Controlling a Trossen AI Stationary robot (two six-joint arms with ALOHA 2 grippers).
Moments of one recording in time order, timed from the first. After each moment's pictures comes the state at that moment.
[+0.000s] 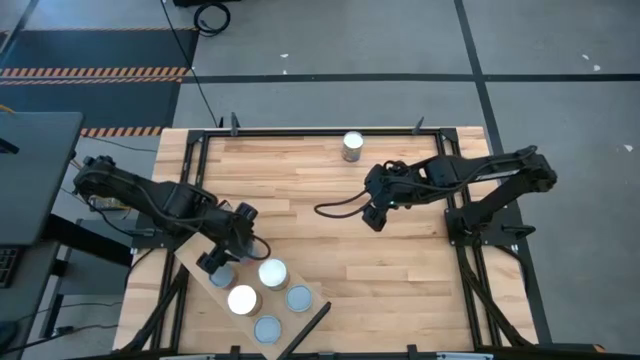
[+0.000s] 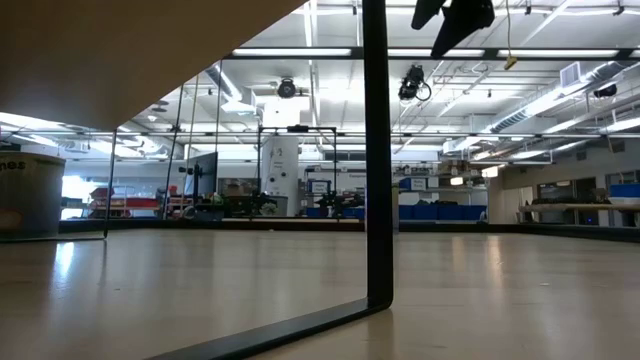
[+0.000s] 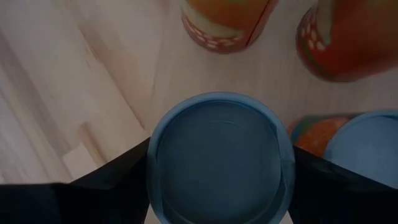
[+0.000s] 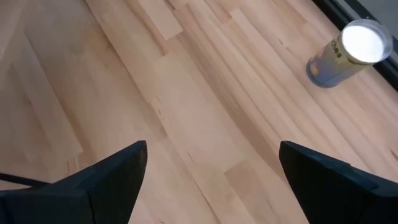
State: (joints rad) left arm -0.36 1.21 1.21 -1.11 0.02 0.23; right arm 0.17 1.44 1.51 -1.15 0.36 0.68
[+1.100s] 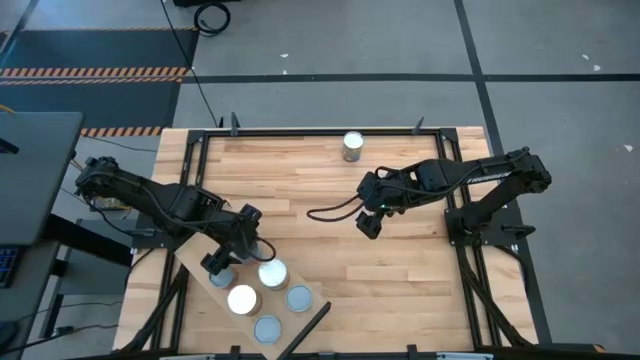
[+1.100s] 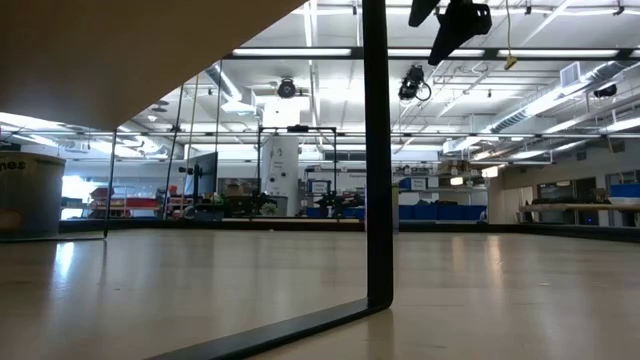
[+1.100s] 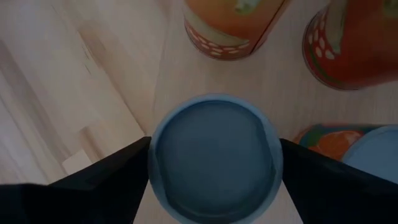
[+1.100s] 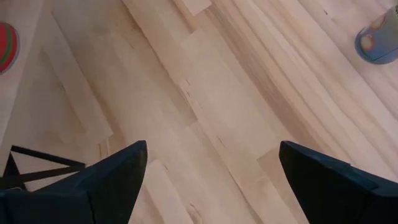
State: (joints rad) left arm -0.36 1.24 1.21 -1.09 0.03 0.24; right arm 0.17 1.48 1.51 -1.12 0.22 0.71
